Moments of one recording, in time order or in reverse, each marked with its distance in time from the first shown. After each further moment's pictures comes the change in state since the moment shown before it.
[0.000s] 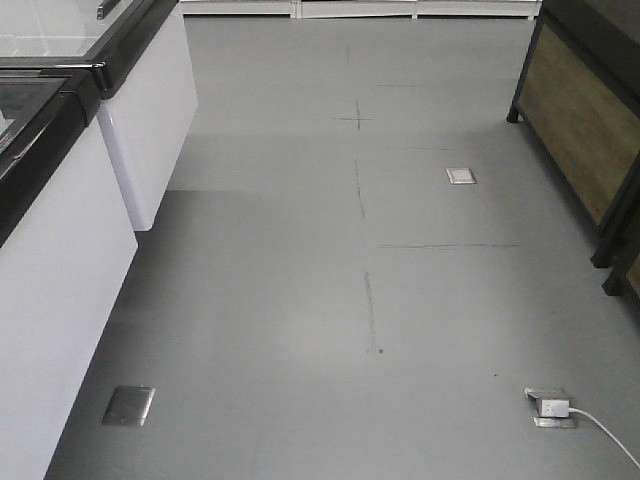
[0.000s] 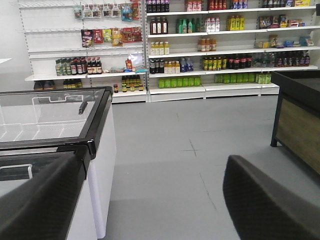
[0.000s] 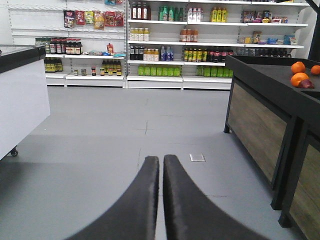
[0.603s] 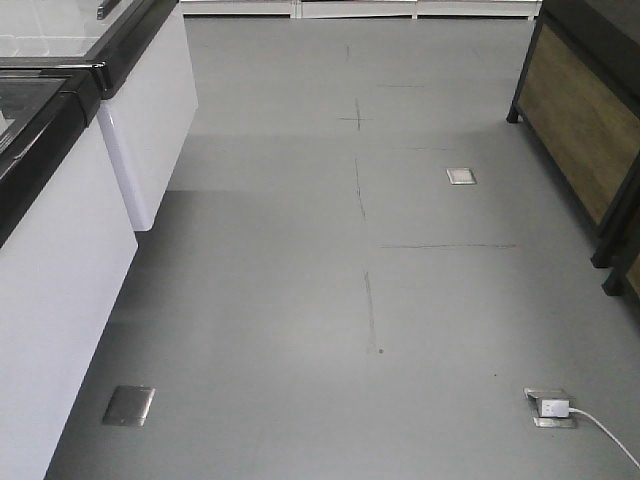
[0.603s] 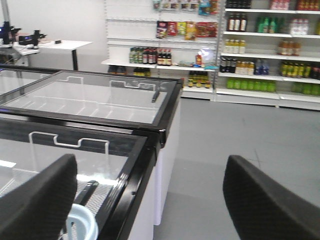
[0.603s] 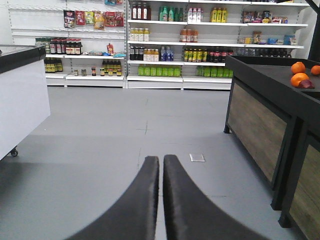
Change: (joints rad) left arm 0.313 0.018 0.000 -0.004 0.003 -0.078; right arm 0.000 0.000 0.000 0.000 0.000 0.000
